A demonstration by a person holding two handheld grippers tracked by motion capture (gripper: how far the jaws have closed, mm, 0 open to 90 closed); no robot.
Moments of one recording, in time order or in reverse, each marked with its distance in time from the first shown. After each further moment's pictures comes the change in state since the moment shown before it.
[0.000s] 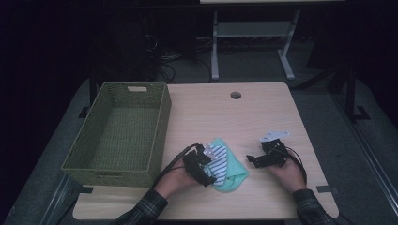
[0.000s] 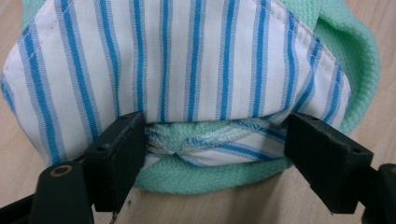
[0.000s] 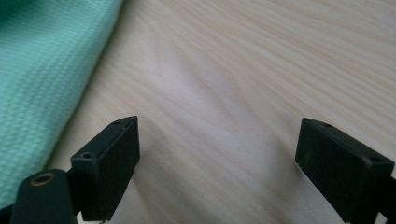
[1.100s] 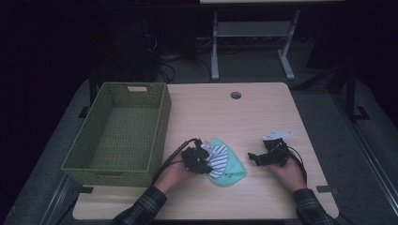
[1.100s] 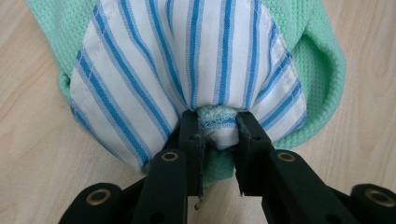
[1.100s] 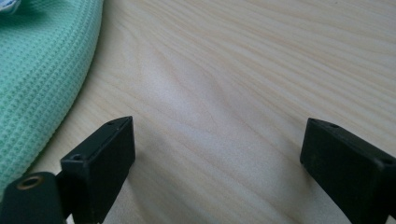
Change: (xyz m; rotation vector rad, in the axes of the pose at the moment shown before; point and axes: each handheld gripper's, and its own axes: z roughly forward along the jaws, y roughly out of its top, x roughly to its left) left arm 0.016 0.004 -0.006 -0.018 -0.049 -0.017; right arm -0.009 -0.006 0.004 -0.046 -0.001 0.052
